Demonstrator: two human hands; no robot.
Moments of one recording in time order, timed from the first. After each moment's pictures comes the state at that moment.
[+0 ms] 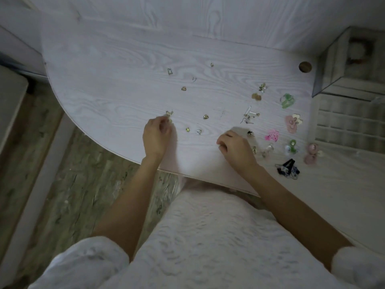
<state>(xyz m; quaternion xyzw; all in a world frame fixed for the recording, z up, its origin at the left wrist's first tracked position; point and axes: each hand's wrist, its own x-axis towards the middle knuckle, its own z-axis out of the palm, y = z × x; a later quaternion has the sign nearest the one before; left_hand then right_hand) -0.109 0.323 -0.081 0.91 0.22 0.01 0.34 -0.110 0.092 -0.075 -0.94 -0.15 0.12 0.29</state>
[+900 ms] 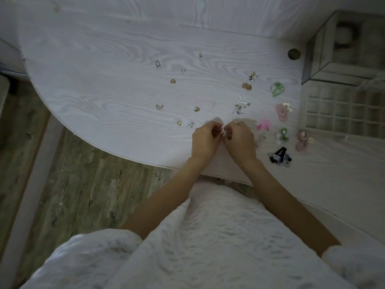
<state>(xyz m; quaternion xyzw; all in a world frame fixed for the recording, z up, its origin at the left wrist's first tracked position) -0.119 0.188 -0.076 0.88 0.09 -0.08 0.46 -0.113 0.079 -0.079 -0.96 0.02 0.10 0.28</state>
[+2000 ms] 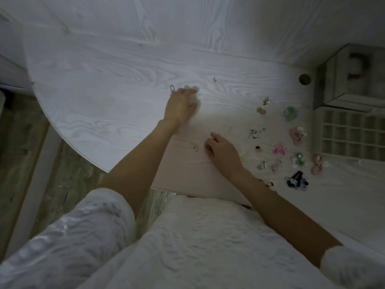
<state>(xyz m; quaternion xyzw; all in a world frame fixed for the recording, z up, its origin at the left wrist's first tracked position) 0.037 0.318 -0.061 0.96 -0.03 -0.10 0.27 -0.080 0.161 -0.077 -0.95 -0.13 0.10 0.26</state>
